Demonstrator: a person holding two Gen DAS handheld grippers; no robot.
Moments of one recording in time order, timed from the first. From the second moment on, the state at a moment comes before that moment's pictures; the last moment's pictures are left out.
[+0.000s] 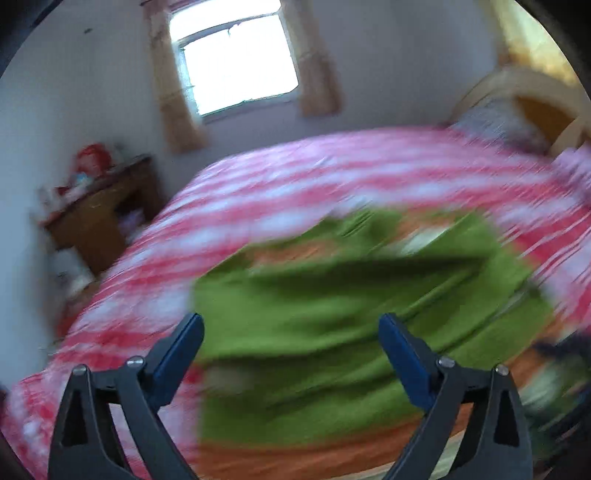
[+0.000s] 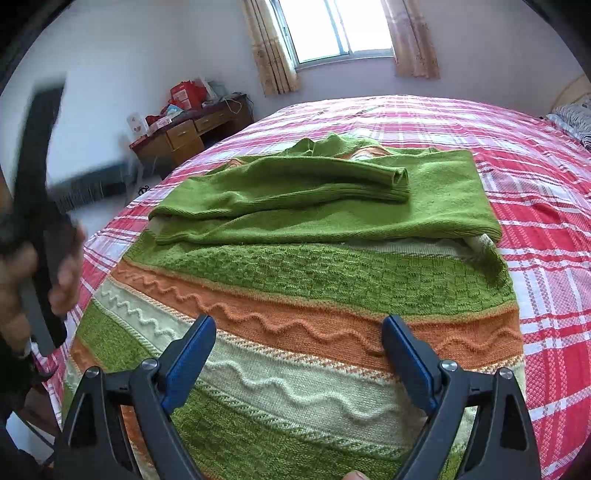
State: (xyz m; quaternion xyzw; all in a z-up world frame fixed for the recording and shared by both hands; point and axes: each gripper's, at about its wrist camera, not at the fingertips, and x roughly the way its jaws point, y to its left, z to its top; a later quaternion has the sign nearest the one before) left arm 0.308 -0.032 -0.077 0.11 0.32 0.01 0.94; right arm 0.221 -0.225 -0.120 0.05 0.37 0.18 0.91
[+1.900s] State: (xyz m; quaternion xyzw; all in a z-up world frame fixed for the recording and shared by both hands) left arm 0.337 0.033 -0.141 0.00 0.41 0.04 0.91; right arm 0.343 -0.269 -0.066 0.04 0.39 0.10 0.91
